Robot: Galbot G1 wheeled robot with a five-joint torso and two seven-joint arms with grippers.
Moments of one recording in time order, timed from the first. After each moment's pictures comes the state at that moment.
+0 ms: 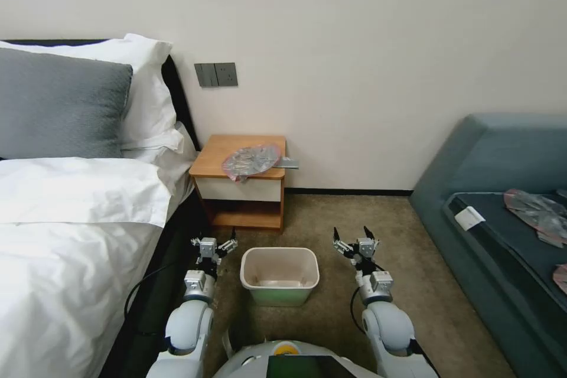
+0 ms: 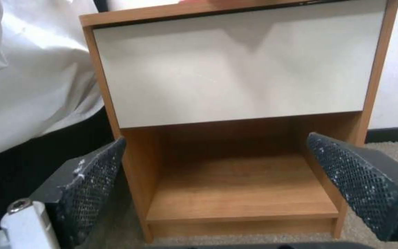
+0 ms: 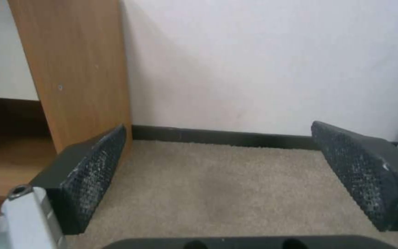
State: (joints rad) left arm 1.55 -1.50 -0.55 -2.00 0.00 0.00 0.00; right arm -1.55 1.50 0.55 2.00 0.00 0.00 0.00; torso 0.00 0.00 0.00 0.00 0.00
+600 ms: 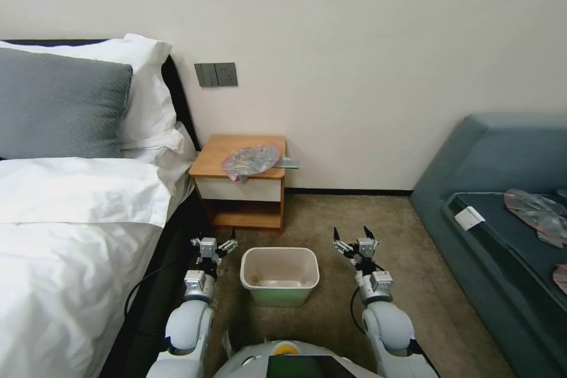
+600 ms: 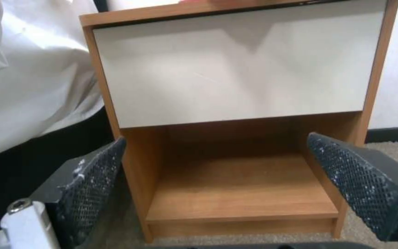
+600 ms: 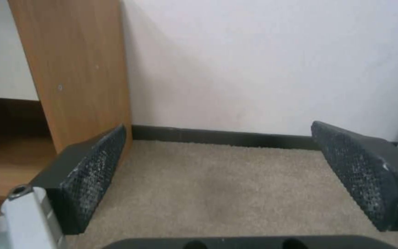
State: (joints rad) left arm 1.55 -1.50 -0.55 -2.00 0.00 0.00 0.00; right arm -1.55 1.50 0.55 2.00 0.00 0.00 0.00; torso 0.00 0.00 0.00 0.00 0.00
